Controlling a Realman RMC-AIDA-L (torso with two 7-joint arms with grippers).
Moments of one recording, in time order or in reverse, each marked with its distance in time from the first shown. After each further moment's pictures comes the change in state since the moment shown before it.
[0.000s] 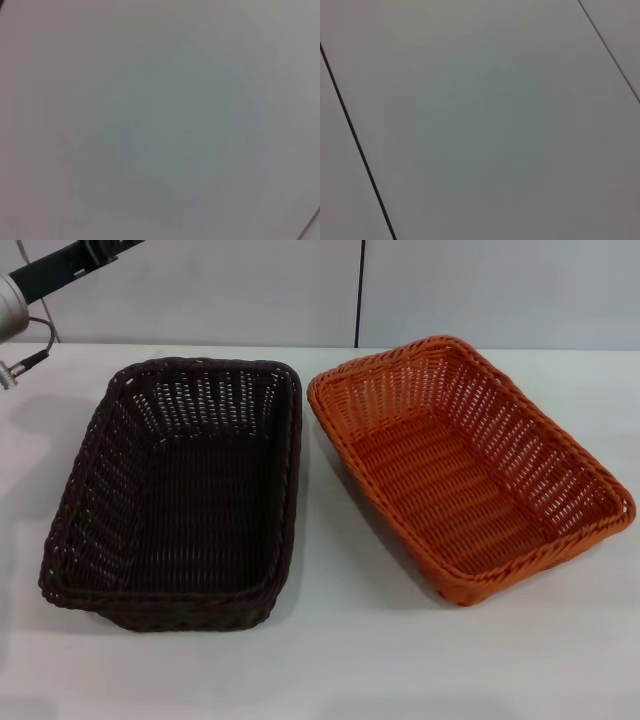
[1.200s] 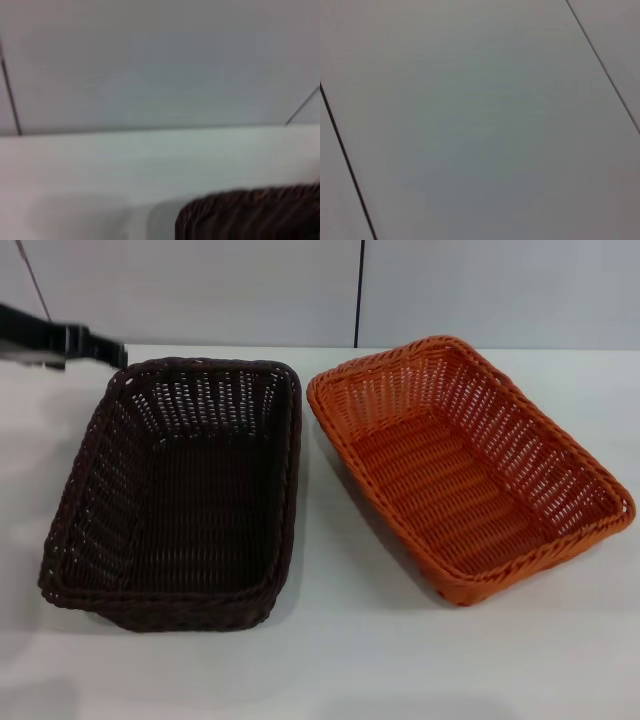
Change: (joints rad) left arm -0.047 -0.040 -0.216 -0.621 1.493 -0.636 -1.047; right arm -0.014 -0.013 0.014 0.011 0.000 0.016 -0.022
